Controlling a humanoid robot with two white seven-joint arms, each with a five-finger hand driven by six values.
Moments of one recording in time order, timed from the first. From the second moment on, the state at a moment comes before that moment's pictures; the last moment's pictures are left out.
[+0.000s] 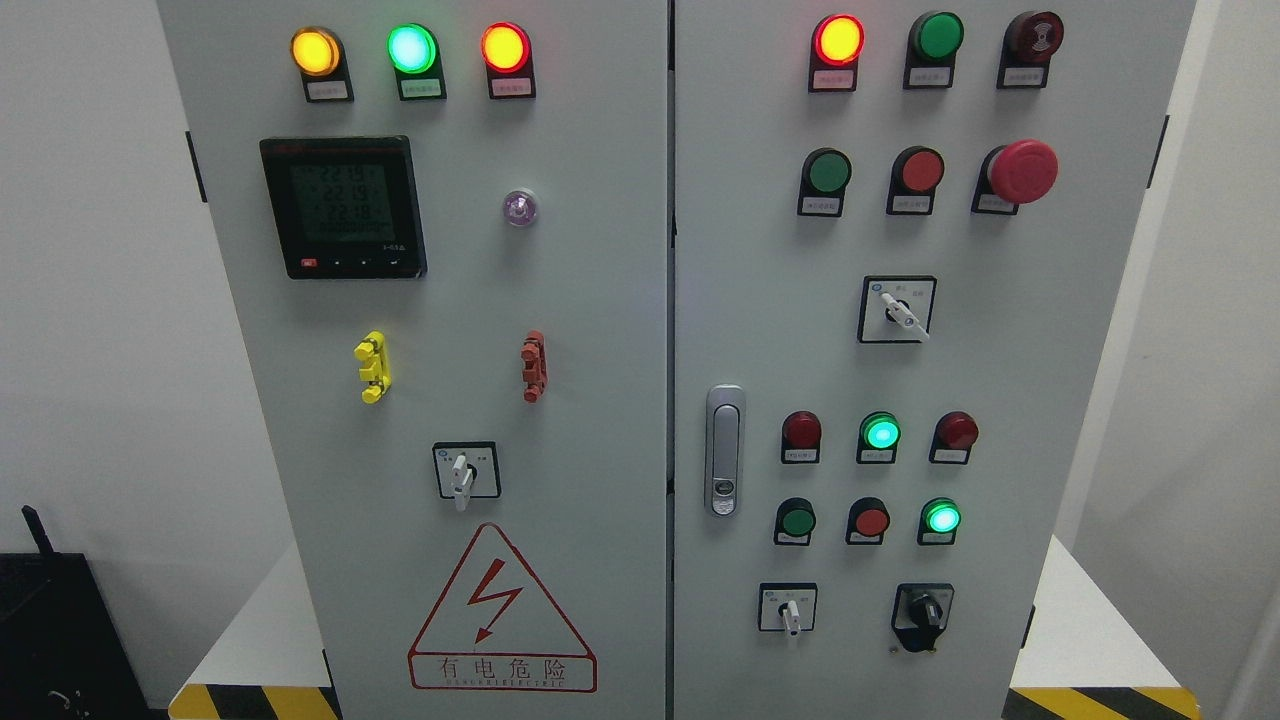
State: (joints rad) left arm 0.34 0.00 -0.07 -0.68 -0.06 -0.06 -0.04; right arm 0.09 0.12 0.08 -0.13 0.00 0.02 -0.08
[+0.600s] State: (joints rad) left arm 0.44 0.05 -0.07 -1.27 -0.08 -0.28 0.13; right arm 0.09 0.12 0.08 -0.13 0.00 0.02 -0.08
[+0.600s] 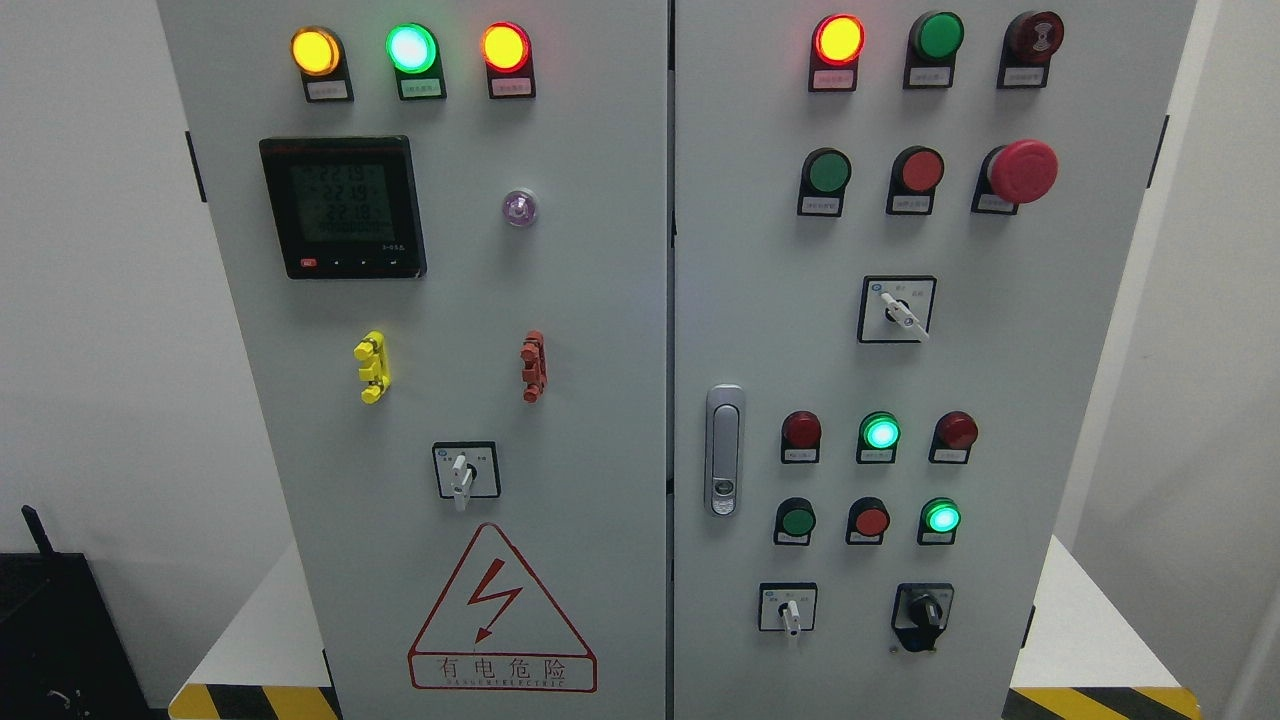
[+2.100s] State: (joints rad) left arm 0.15 0.02 -0.07 -1.90 0.00 0.07 0.19; right arm 0.09 0.12 0.08 -0.13 0.00 0.02 -0.08
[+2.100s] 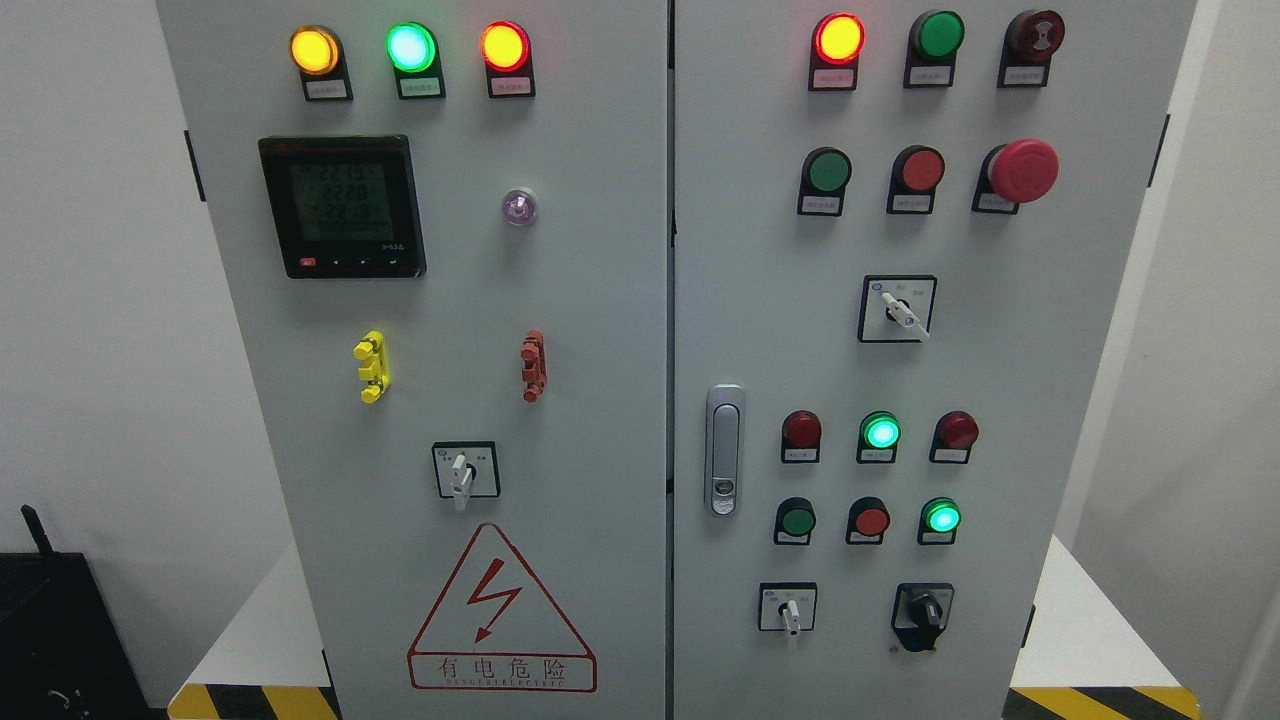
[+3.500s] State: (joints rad) left arm -0.16 -0.07 -0.07 -2.01 -0.05 0.37 0.21; right arm 0.09 0.12 0.08 -0.13 0.00 0.02 -0.08
